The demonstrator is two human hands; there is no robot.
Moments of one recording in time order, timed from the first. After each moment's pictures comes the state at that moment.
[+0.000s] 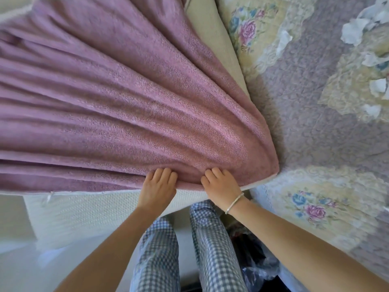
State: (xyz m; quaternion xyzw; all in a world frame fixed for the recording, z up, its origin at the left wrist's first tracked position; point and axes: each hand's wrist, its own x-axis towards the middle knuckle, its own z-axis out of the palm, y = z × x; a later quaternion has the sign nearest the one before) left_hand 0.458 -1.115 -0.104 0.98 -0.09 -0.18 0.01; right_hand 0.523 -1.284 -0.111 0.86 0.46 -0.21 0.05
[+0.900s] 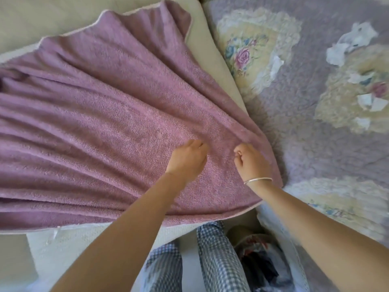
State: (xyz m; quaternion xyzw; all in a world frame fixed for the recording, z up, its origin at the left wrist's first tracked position) left_hand 0.580 -1.111 -0.088 0.97 -0.07 -0.15 0.17; right_hand 0.607 -1.284 -0.099 0.96 0.06 -0.22 -0.17
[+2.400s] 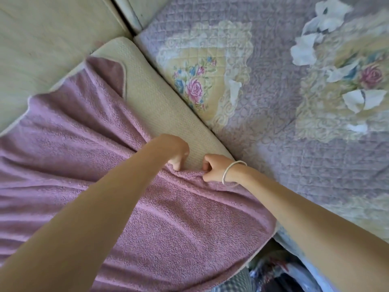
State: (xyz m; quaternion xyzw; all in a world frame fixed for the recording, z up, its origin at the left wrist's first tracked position) left_hand 0.817 -1.159 -0.089 0.78 -0.21 -0.58 -0.11; right_hand 0.758 -1.290 -0.129 0.79 0.05 -0.54 -0.29
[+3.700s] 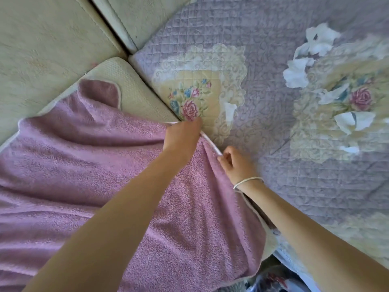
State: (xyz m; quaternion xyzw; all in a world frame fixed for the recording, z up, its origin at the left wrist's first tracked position) left_hand 0.857 -1.188 -0.109 0.97 -0.13 -0.22 0.00; right_hand 0.779 -1.325 -0.142 0.88 -0.11 -0.26 -0.38
